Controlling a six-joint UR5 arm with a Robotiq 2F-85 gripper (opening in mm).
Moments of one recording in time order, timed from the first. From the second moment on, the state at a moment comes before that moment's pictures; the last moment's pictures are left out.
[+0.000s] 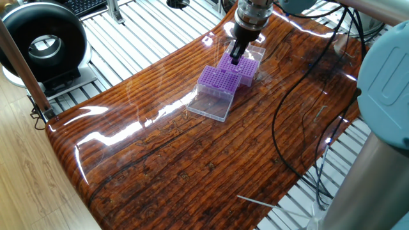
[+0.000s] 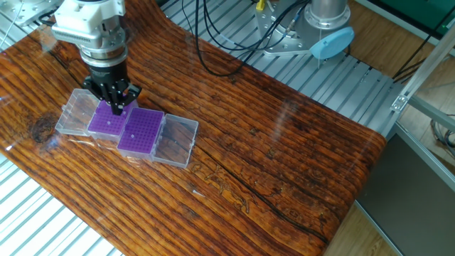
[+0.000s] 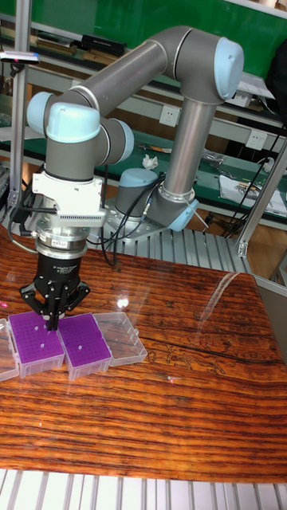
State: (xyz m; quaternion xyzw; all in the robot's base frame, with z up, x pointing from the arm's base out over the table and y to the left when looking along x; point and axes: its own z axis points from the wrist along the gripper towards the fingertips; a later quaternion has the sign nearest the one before) arm 0.590 -0.139 0.065 -0.21 0.97 0.00 0.10
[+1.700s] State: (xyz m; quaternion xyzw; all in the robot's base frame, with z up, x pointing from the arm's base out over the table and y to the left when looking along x) arm 0.579 -0.155 0.060 -0.22 0.97 -0.02 0.07
